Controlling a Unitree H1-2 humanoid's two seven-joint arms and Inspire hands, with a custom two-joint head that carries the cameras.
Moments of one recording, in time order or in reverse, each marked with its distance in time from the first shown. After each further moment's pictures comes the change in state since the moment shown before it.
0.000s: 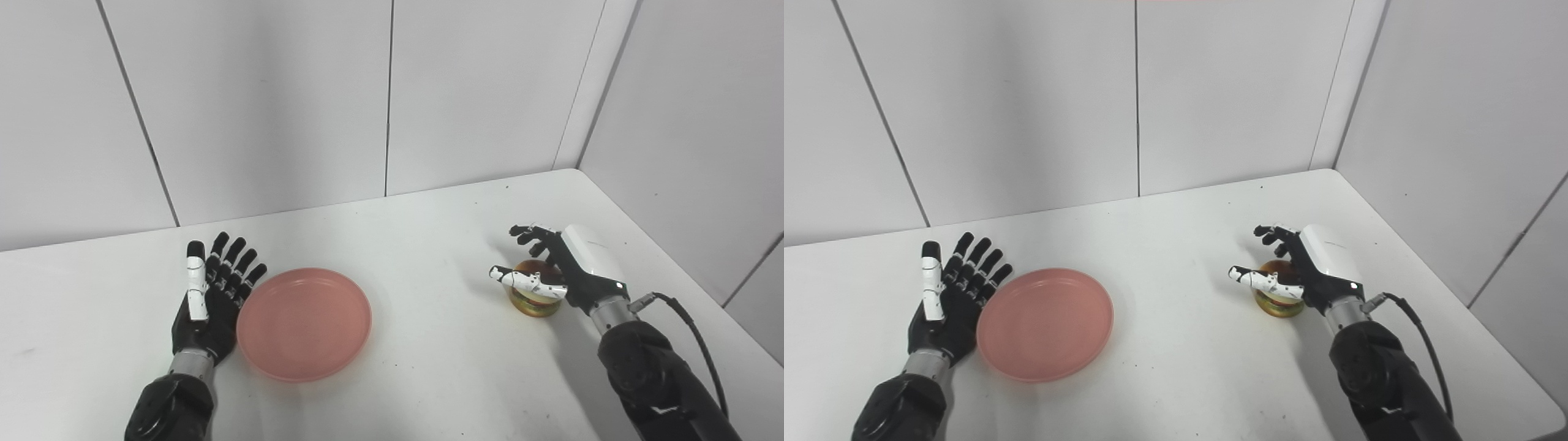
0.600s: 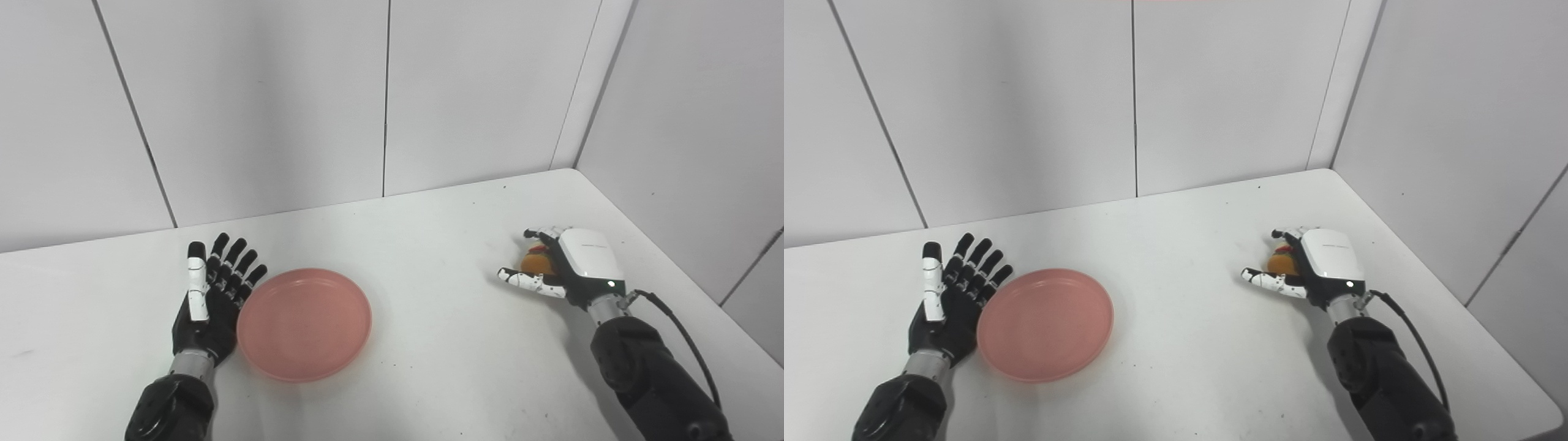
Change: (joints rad) left arm 0.002 0.000 0.002 -0.002 -0.002 0.002 0.000; right arm -0.095 -0.068 0.125 0.348 -0.171 -0.051 -0.227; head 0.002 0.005
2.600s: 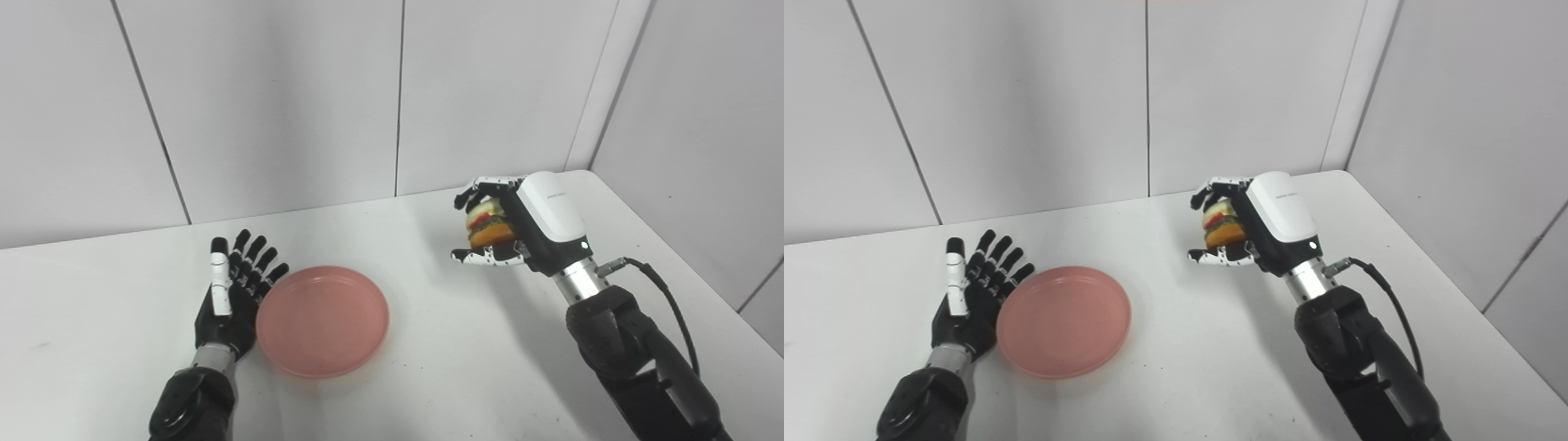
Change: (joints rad) left arm -0.002 -0.037 -0.039 0.012 0.048 -0.039 0.044; right arm -0.090 0.089 0.009 -0.438 0.206 -0.195 0.103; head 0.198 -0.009
